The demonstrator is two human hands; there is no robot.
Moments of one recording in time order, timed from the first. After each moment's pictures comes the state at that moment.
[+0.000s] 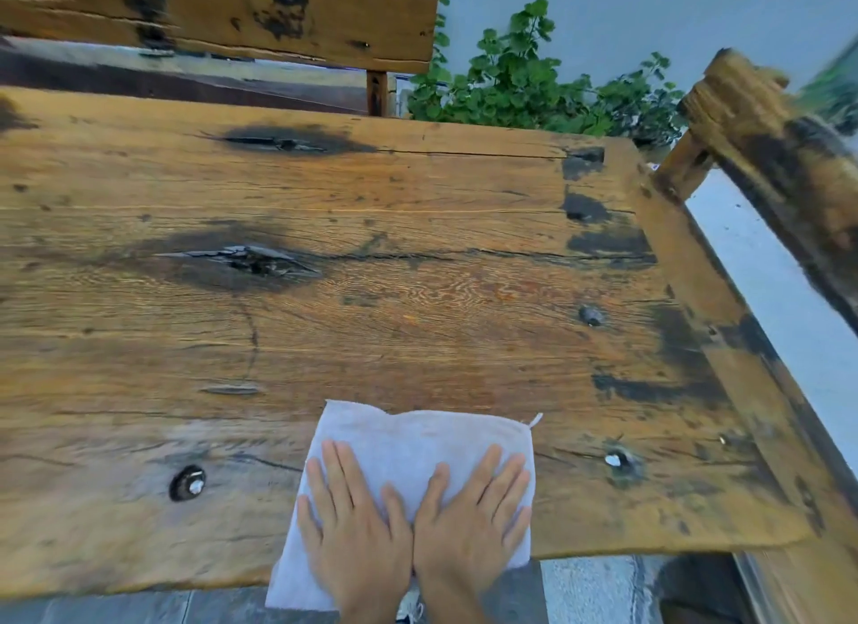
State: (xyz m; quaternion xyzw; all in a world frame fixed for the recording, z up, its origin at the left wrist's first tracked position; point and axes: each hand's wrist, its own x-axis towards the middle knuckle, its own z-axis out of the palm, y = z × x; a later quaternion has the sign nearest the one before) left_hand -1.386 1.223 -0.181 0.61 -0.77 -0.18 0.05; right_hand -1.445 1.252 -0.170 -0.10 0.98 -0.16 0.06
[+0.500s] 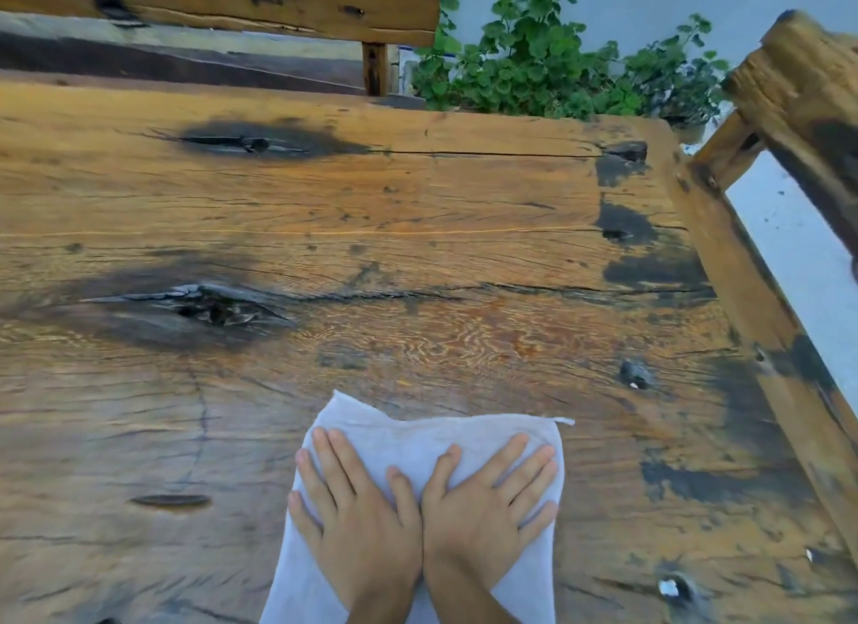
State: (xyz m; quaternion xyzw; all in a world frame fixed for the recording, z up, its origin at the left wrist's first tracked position) left_hand -1.486 1.124 -0.207 0.64 -0.75 -0.14 0.09; right_hand -1.544 1.147 -0.199 -0.07 0.99 -0.12 0.04
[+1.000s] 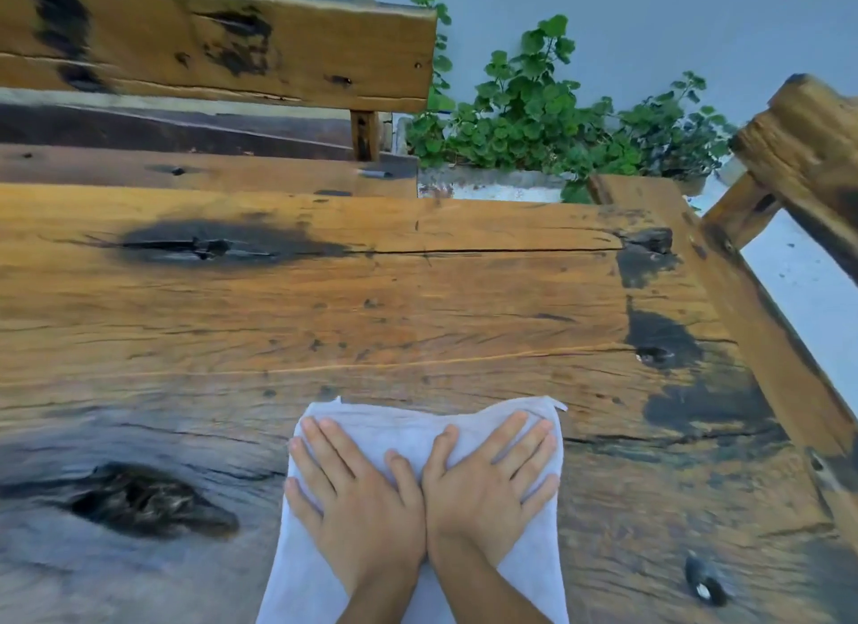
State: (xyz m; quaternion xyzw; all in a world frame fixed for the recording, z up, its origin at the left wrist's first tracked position) left_hand -1.642 0.949 -0.221 0.65 -0.73 -0.14 0.12; right_hand -1.700 0.973 -0.215 -0.10 0.99 -0.09 0.04
